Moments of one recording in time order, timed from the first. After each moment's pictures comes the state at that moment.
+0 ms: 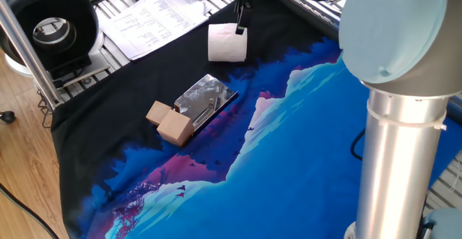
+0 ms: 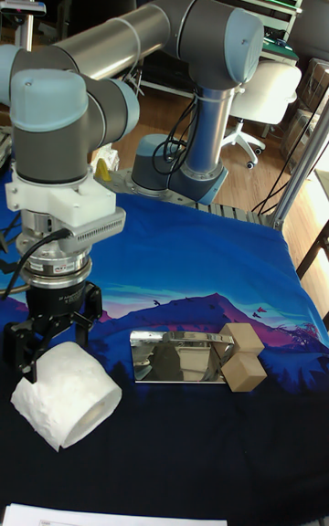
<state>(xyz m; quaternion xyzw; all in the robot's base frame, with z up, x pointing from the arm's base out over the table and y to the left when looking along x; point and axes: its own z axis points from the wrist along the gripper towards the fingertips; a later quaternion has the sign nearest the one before) 0.703 -0.115 0.083 -0.41 0.90 0.04 0.10</state>
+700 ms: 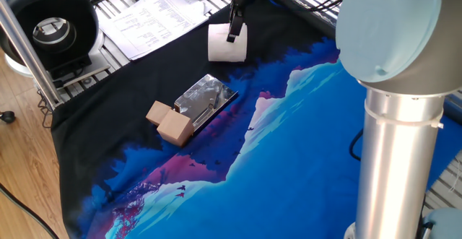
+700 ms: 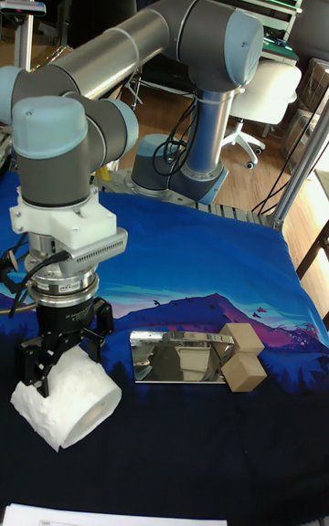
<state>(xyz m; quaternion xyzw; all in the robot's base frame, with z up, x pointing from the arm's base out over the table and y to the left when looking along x) 0.703 -0.097 0.060 -0.39 0.92 0.06 0.10</state>
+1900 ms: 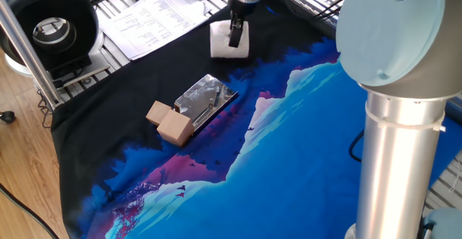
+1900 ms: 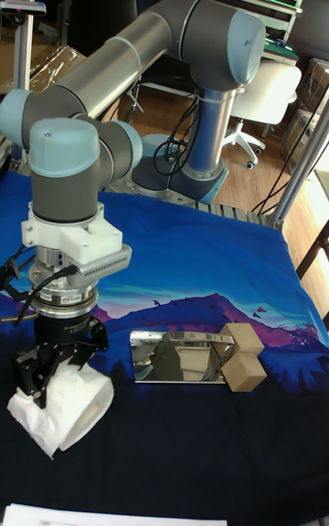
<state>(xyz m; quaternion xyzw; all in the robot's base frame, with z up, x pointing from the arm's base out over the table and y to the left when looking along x) 0.703 -0.109 0.041 -0.40 0.91 0.03 0.10</state>
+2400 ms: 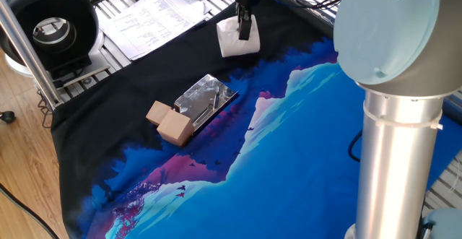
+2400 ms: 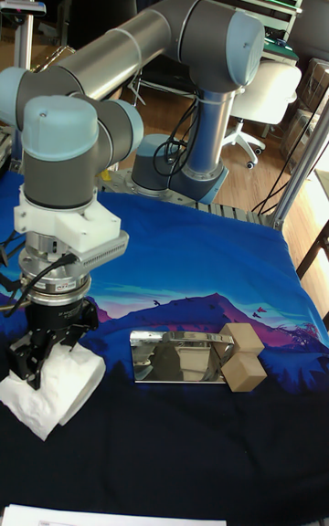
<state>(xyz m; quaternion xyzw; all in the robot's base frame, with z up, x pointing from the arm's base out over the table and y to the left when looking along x) 0.694 -0.128 0.063 -0.44 0.90 0.01 0.06</state>
